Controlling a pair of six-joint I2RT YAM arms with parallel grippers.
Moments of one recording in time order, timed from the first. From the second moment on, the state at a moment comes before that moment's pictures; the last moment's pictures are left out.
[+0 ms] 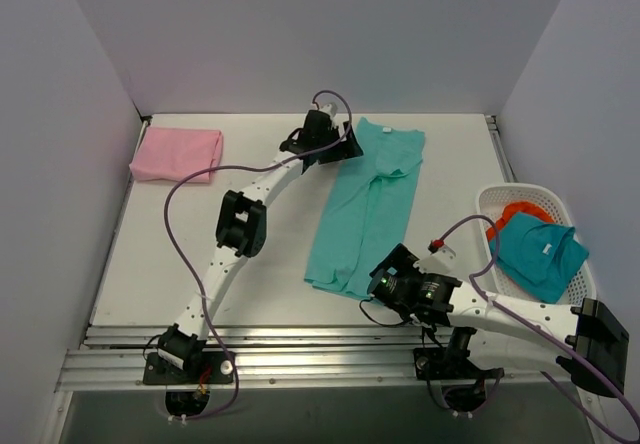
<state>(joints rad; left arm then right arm) -0.52 2.82 2.63 -0.37 0.21 -0.62 1.09 1.00 0.52 -0.75 0.81 1.69</state>
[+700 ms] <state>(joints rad) -0.54 2.82 2.56 -0.33 0.19 -0.70 1.09 0.93 0.52 -0.80 0.82 1.70</state>
